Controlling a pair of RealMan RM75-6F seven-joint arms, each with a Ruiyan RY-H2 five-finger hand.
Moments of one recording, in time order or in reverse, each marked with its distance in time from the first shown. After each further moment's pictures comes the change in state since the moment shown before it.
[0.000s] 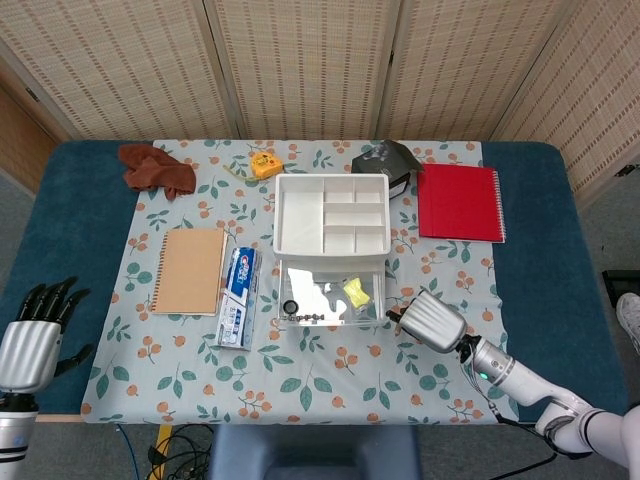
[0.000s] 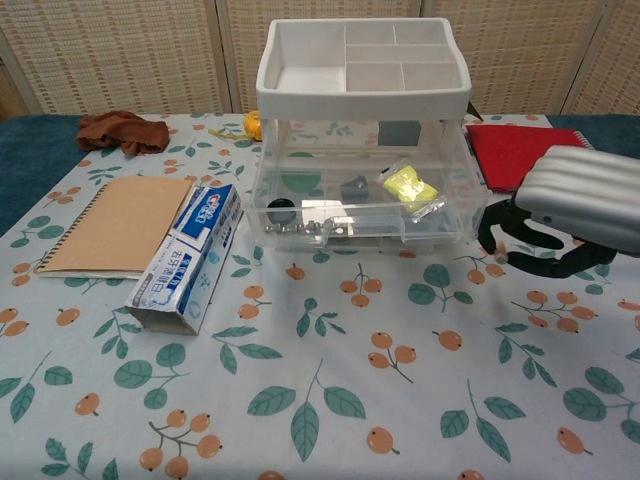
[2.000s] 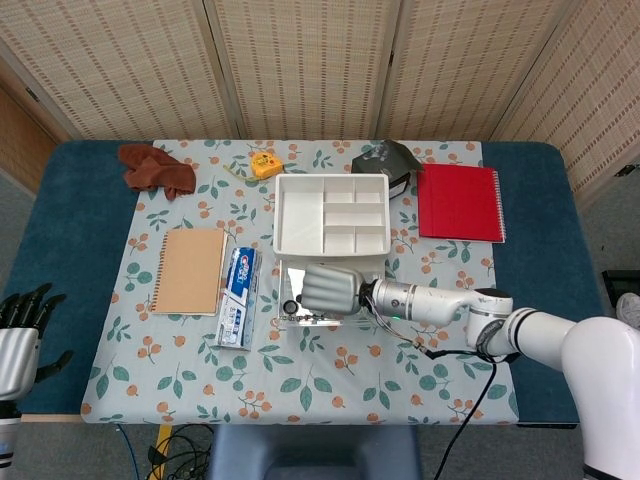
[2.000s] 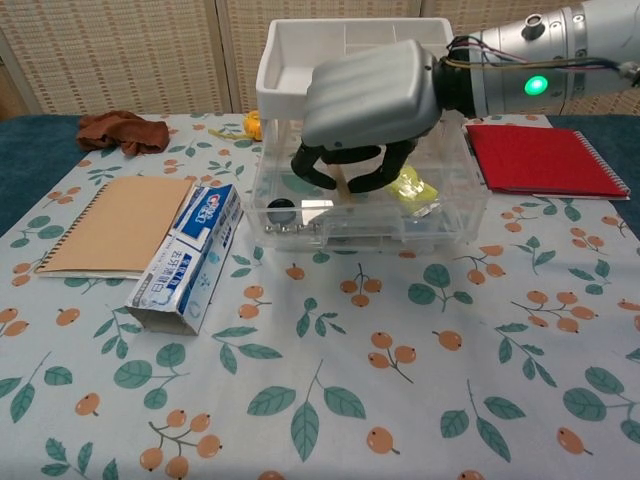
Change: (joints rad) left arm 0.041 0.009 -0.006 0.011 -0.061 0.007 -0.003; right arm 0.631 0.144 0.036 -0.171 -0.075 -0.422 0.024
